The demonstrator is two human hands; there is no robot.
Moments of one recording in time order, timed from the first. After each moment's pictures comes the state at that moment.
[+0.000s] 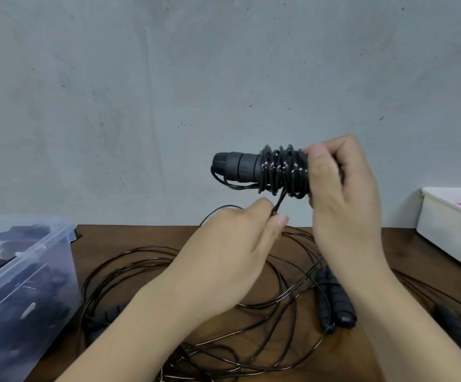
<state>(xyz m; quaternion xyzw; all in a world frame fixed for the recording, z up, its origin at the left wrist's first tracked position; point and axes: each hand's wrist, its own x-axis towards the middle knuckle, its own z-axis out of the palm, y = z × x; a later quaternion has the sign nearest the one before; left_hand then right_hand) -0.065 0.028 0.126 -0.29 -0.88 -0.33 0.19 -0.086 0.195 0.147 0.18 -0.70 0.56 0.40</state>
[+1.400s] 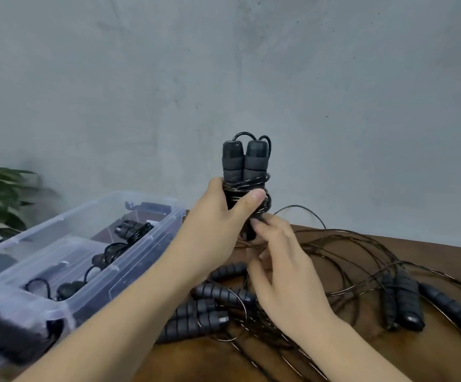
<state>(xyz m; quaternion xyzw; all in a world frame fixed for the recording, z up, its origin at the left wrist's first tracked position) 0.016 -0.072 0.153 0.00 -0.82 -0.52 0.24 -0.024 0.078 0.059 0.38 -0.79 0.37 0.32</state>
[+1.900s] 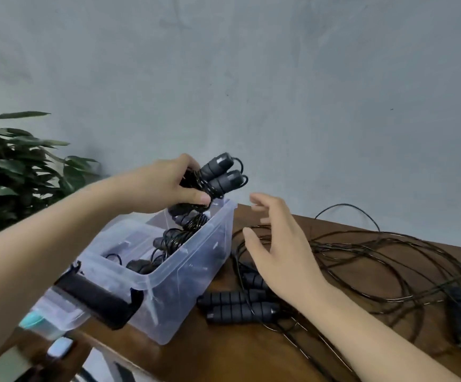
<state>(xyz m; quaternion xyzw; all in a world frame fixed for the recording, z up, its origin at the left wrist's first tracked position) 0.042 -0.257 0.208 0.07 -0.98 -0.14 0.07 -0.018 -0.011 0.083 0.39 -0.79 0.44 0.17</state>
